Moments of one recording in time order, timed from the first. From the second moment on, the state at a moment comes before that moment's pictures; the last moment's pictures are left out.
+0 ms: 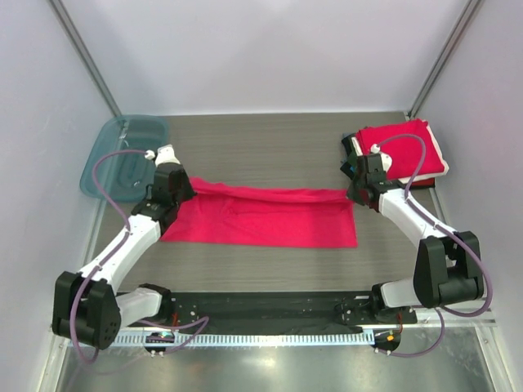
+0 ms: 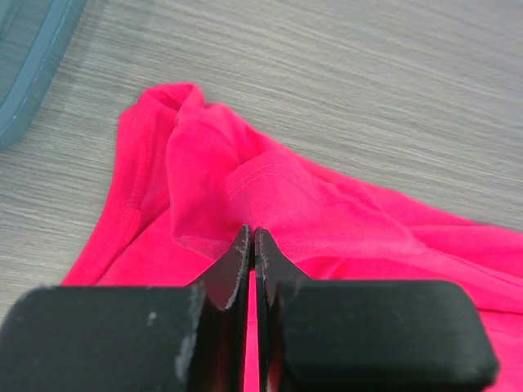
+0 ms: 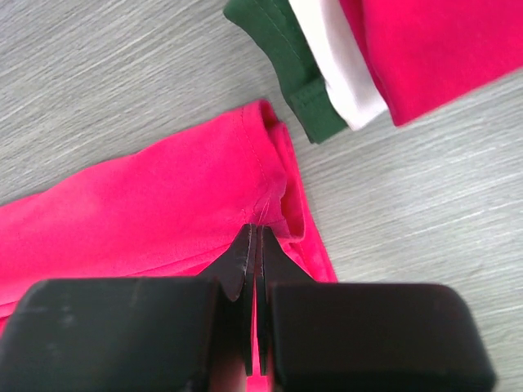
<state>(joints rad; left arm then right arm) -0.26 1.18 0.76 -0.15 -0.26 -0.43 0.16 1.39 0.87 -0.38 0.21 0.55</state>
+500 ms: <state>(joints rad) -0.37 1.11 0.71 -0.21 -0.38 -0.45 0.16 1.37 0.83 -0.37 0.22 0.56</state>
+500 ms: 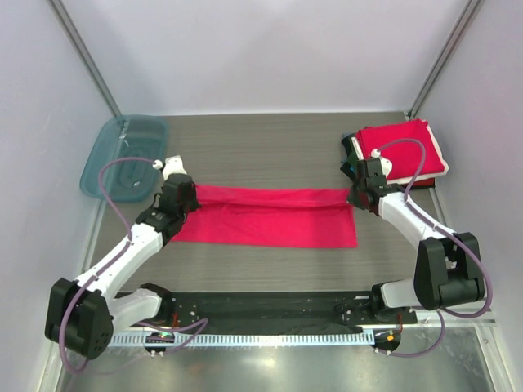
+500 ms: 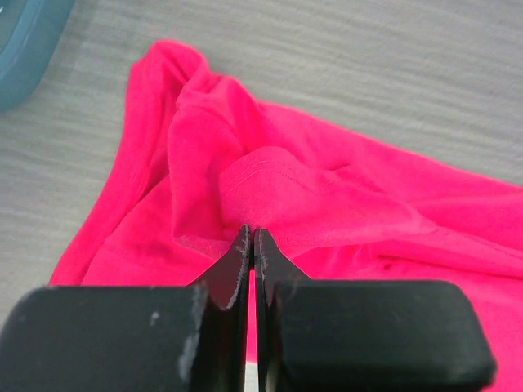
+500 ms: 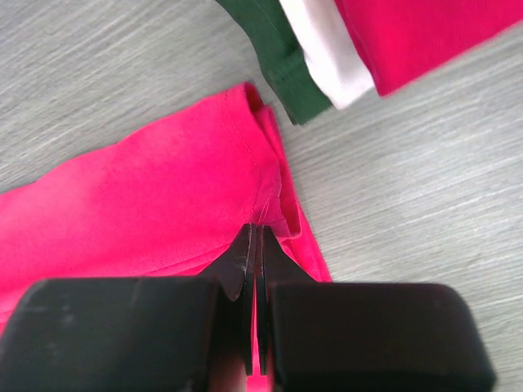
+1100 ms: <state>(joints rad) -0.41 0.90 0.54 -0.35 -0.40 -0.55 0.16 1.35 0.72 -0.34 0.23 0.63</state>
